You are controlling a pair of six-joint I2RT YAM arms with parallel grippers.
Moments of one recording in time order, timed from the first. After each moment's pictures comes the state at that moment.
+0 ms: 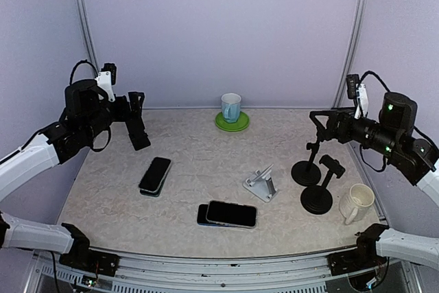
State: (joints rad) left arm -0.49 1.11 0.97 -0.03 -0.33 -0.13; right arm 0.46 0.74 0.88 -0.30 -0.12 0.22
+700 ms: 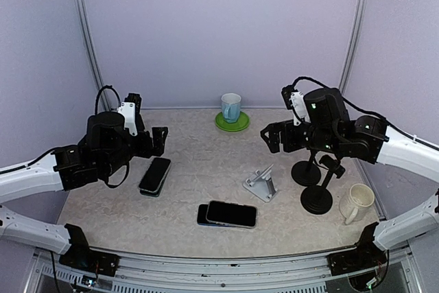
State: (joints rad) left arm -0.87 1.05 0.81 -0.07 -0.57 -0.26; right arm 0.88 1.19 1.10 -0.42 0.30 0.32
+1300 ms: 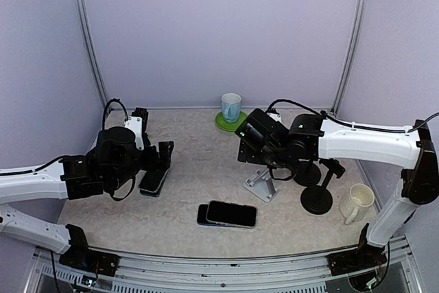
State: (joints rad) left arm -0.97 1.07 0.73 -0.05 -0.64 -0.34; right arm 1.07 1.62 1.38 -0.72 0.68 0.97
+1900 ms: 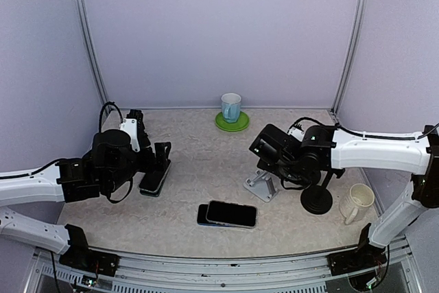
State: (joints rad) left arm -0.97 1.03 0.69 -0.05 -0.64 -0.39; right arm 1.07 1.52 1.20 -0.81 0.69 1.36
